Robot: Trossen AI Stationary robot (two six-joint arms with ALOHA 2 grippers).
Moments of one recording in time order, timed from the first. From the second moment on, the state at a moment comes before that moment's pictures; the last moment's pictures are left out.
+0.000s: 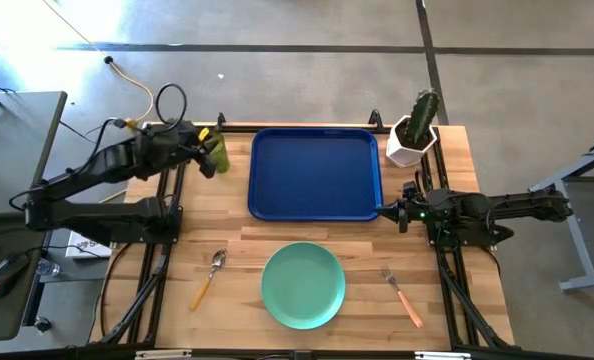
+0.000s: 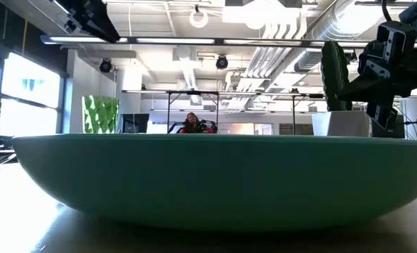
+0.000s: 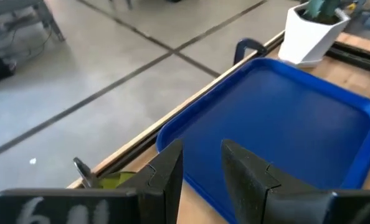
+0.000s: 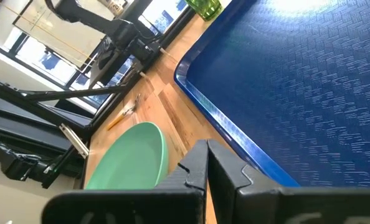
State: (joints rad) left arm 0.39 0.76 0.94 -0.69 -0.39 -0.16; right arm 0.05 0.23 0.07 -0.12 0.16 0.83
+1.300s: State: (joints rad) left arm 0.71 1.20 1.12 -0.99 -0.14 -0.31; right arm 0.05 0.24 0.07 -0.13 0.17 0.88
